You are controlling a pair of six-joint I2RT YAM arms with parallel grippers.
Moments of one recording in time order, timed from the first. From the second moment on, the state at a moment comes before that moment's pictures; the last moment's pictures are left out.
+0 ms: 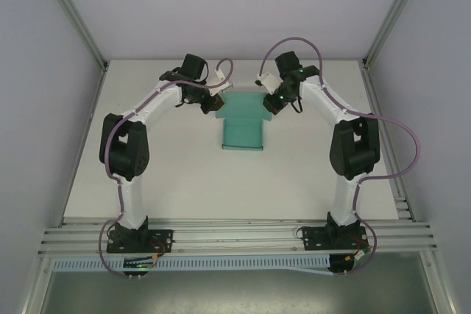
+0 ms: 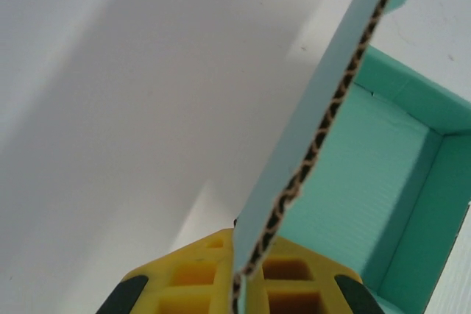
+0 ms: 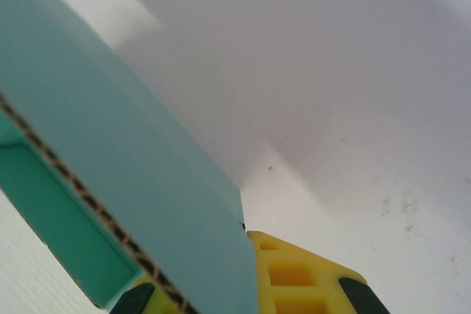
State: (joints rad) left arm -0.38 2.00 1.68 -0.69 0.44 0.52; right arm 0.38 1.94 1.70 -0.88 -0.25 -0.37
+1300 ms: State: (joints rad) left arm -0.48 1.98 1.48 -0.24 0.00 -0.58; right arm 0.56 1.89 1.40 -0.30 0.17 0.64
